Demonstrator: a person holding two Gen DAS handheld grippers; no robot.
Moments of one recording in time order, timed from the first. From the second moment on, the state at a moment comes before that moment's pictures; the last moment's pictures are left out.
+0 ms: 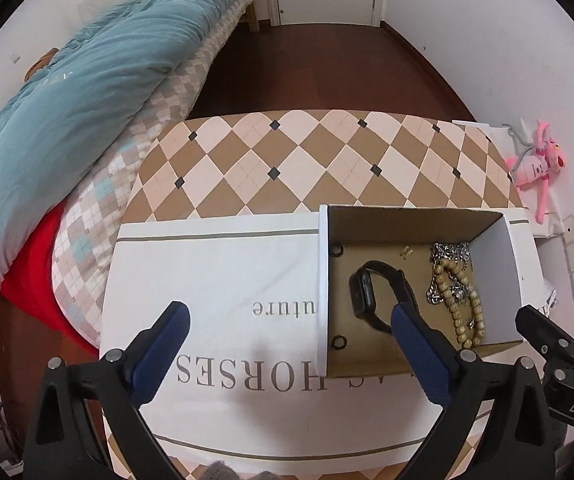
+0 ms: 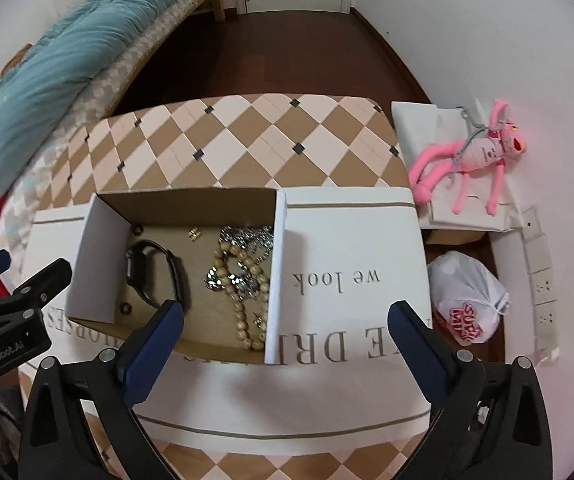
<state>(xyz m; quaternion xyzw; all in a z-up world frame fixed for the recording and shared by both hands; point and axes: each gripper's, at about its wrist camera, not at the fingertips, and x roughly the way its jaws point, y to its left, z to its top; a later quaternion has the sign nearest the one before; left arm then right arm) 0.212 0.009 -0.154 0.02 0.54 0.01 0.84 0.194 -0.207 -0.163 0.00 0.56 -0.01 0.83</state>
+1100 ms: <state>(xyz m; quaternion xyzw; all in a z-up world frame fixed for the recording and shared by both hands) 0.086 0.013 0.007 -0.01 0.44 0.00 0.90 0.062 -0.208 0.012 0.00 0.42 -0.02 0.91</state>
